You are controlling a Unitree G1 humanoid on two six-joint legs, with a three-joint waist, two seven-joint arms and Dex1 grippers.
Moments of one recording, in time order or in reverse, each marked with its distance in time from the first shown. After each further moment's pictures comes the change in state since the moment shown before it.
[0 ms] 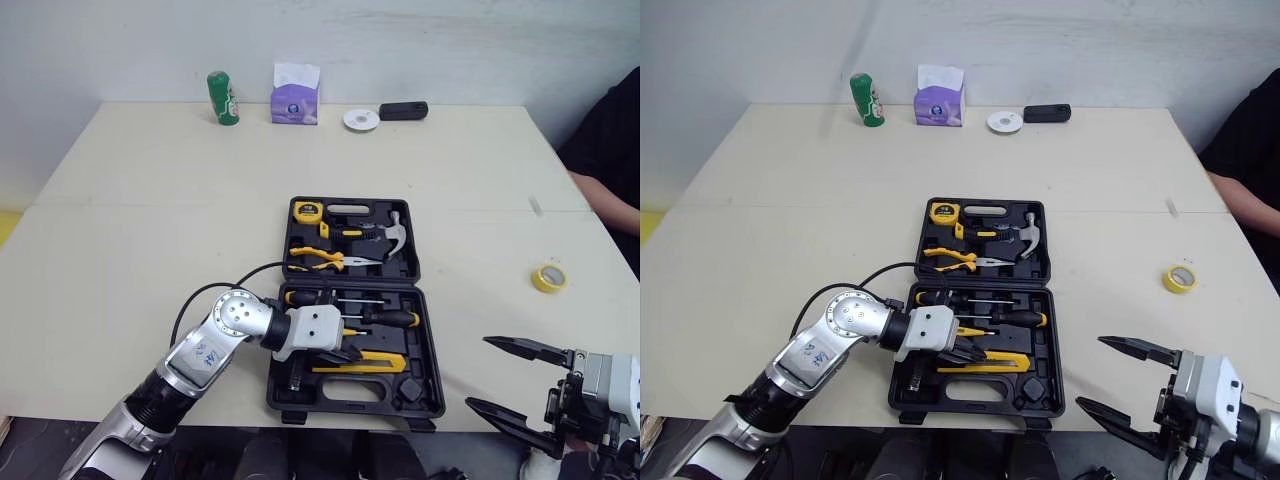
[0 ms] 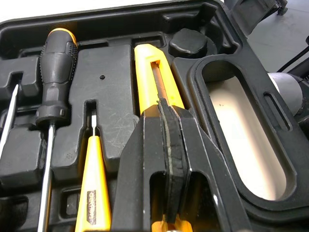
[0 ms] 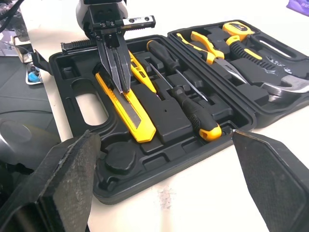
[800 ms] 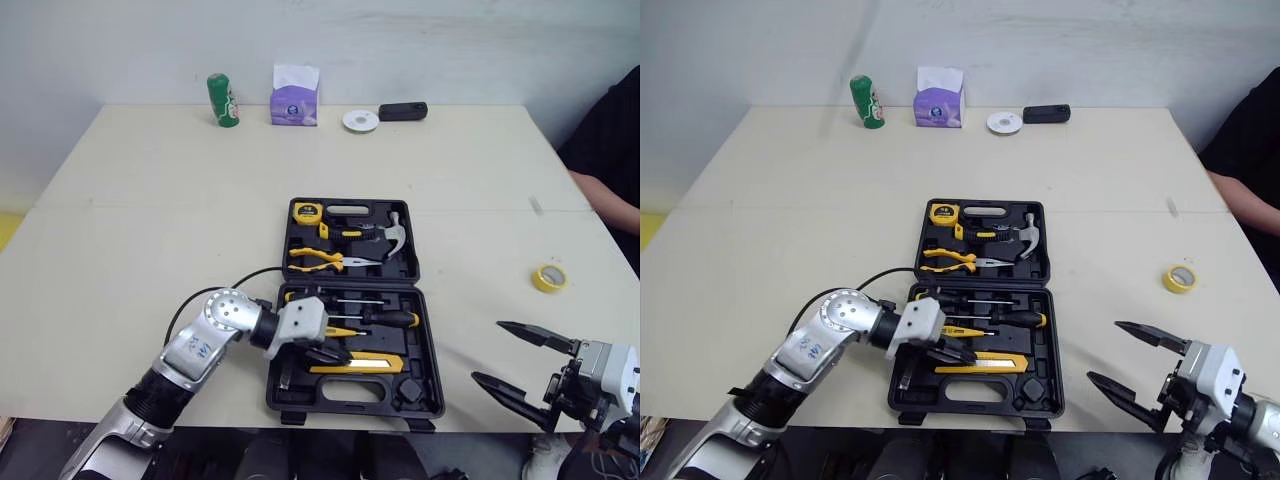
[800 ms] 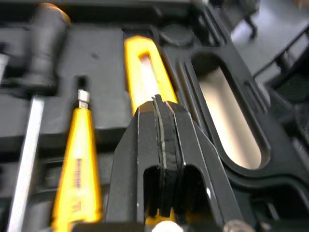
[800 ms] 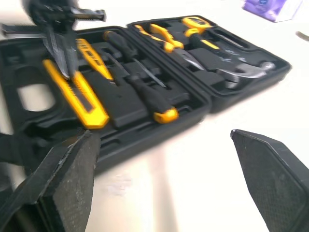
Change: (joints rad) left arm -0.033 -0.008 0.146 0.089 -0.189 -0.013 -0.100; right arm -0.130 0.042 0.040 0.236 -0.079 -0.138 -0.034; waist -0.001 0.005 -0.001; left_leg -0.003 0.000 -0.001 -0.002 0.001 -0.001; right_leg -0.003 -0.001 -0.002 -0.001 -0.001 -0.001
